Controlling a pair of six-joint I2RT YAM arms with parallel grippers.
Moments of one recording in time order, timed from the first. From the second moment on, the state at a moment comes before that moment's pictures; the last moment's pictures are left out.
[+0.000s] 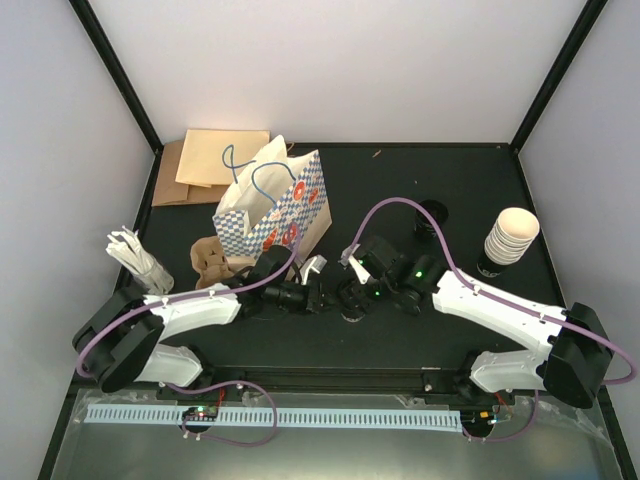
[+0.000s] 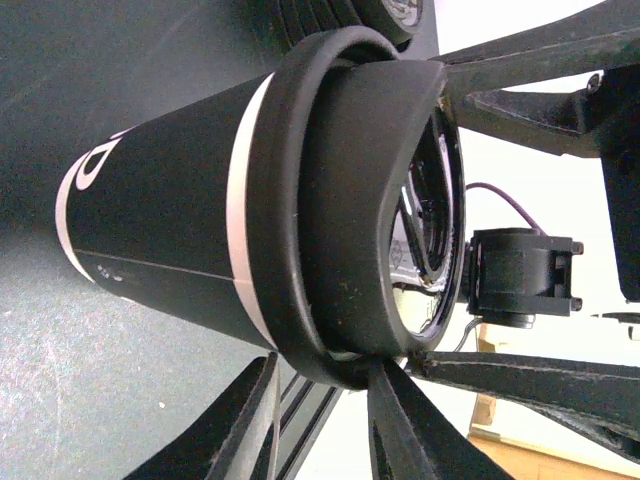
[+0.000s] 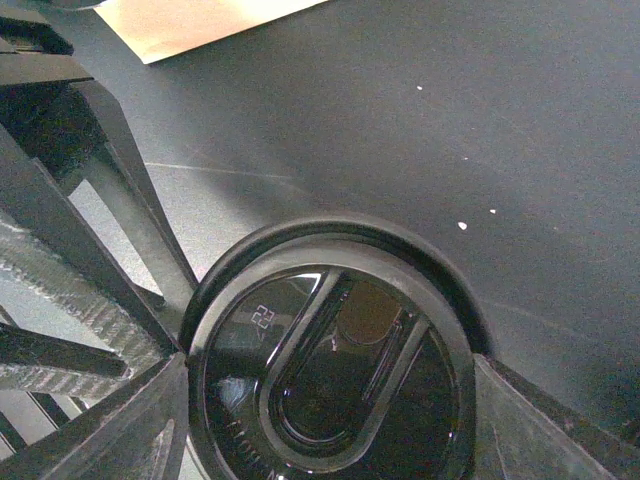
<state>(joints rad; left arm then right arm) -0.77 1.34 0.52 0.18 0.69 -0.88 0.93 1.26 0.92 -0.68 -0.02 0.19</state>
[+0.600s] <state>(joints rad) -0.78 1.40 0.50 0.31 0.69 -1.00 0.92 1.24 0.90 -0.68 0.02 0.25</state>
